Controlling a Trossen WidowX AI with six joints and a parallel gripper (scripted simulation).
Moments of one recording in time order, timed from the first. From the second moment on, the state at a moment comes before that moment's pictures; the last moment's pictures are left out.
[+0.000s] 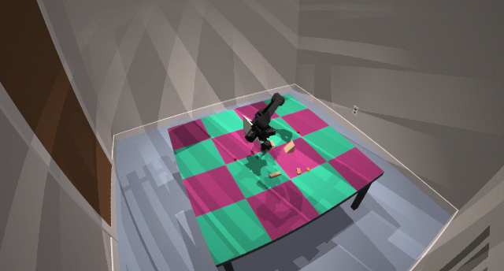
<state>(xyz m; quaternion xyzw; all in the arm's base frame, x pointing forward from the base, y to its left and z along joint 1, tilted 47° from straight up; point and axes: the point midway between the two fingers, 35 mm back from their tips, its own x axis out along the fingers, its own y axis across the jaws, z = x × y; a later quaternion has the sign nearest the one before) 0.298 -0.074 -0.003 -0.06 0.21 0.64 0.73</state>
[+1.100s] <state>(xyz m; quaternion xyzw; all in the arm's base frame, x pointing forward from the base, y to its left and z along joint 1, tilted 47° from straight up) 0.265 -0.008 0.105 -0.05 0.22 0.64 0.74</state>
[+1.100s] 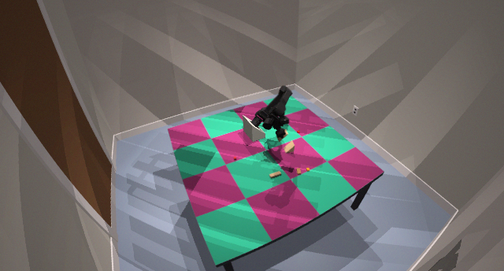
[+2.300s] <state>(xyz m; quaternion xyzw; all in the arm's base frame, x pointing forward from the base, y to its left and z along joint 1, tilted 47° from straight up) 0.270 0.097 0.072 -0.05 0.21 0.65 0.73</state>
